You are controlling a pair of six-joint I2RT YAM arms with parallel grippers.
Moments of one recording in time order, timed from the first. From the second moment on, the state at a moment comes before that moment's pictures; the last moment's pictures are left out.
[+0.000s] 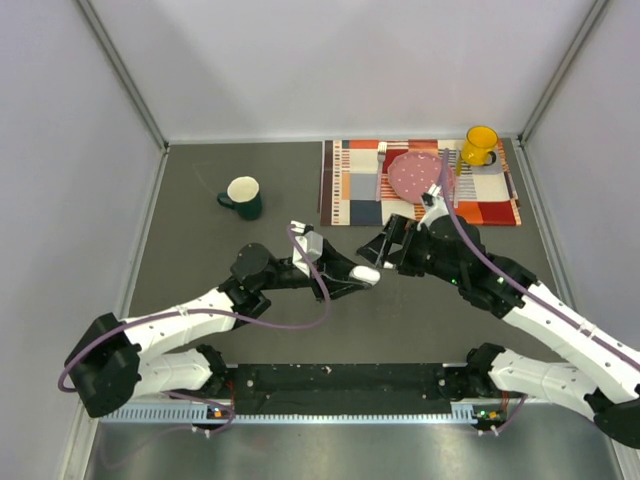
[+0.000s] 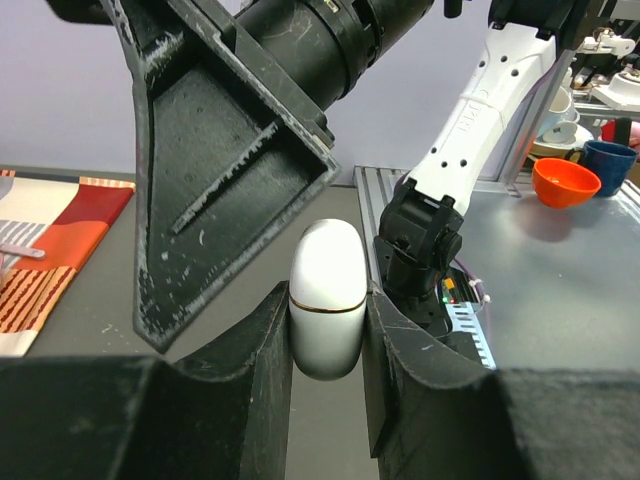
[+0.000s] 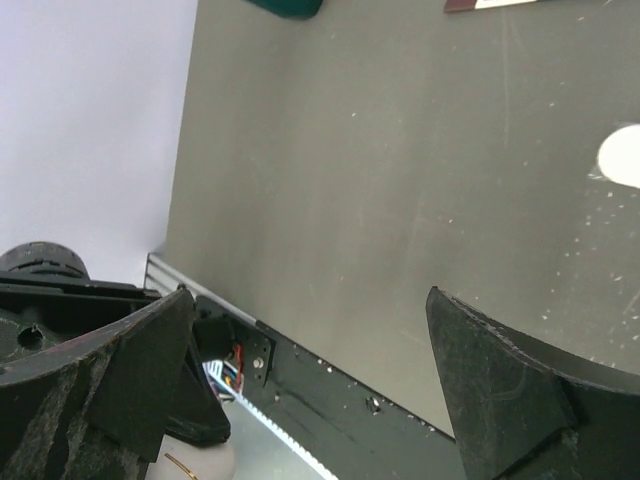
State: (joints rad) left arm -0.86 1.14 0.58 0.82 0.72 -0.26; right arm 0.81 0.89 0.93 -0.48 0.08 0.87
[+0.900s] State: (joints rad) left arm -0.86 1.14 0.58 0.77 0.60 -0.29; right arm 0.83 0.86 0.91 -0.40 0.06 0.82
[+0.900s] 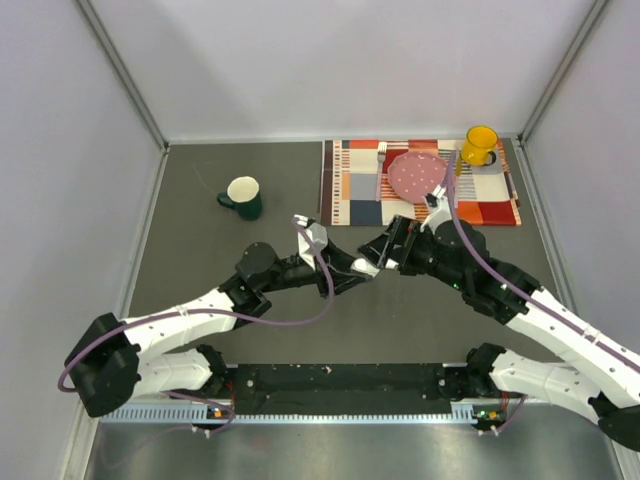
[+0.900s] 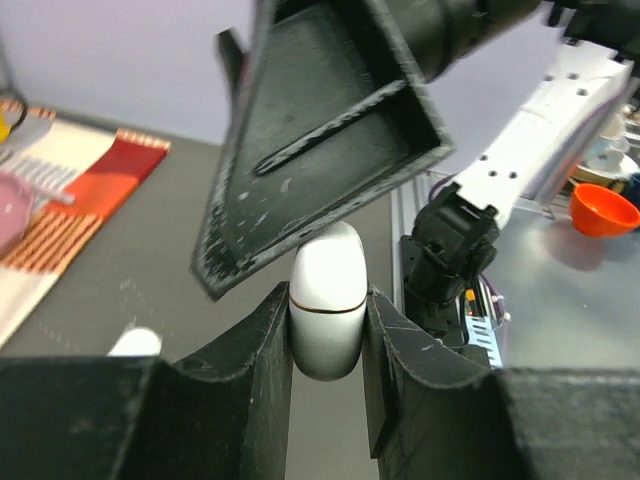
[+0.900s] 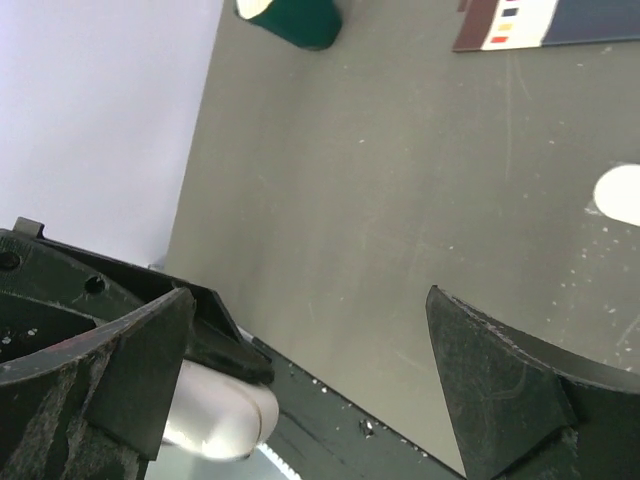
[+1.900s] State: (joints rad) left arm -0.68 1.72 0.72 0.55 0.45 -0.99; right arm 0.83 0.59 0.75 -0.60 0.40 0.96
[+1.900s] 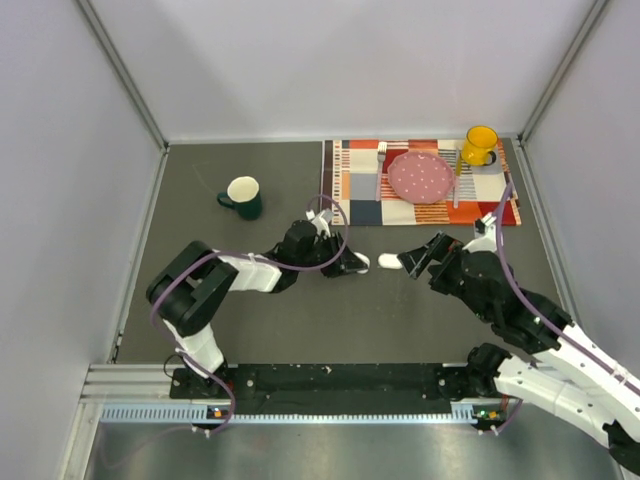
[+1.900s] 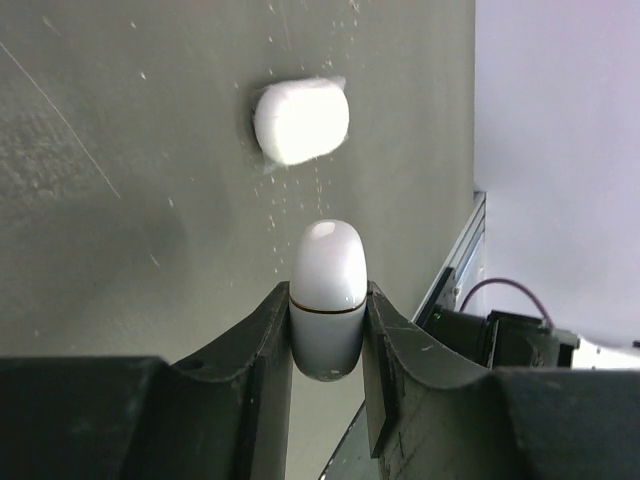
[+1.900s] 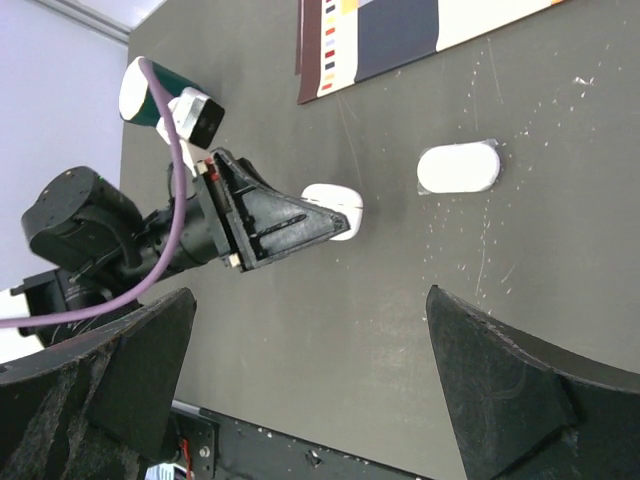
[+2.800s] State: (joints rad) left arm -0.70 1.86 0.74 0.65 0.29 -1.24; right arm 0.82 0.55 0.76 -0.60 0.44 0.75
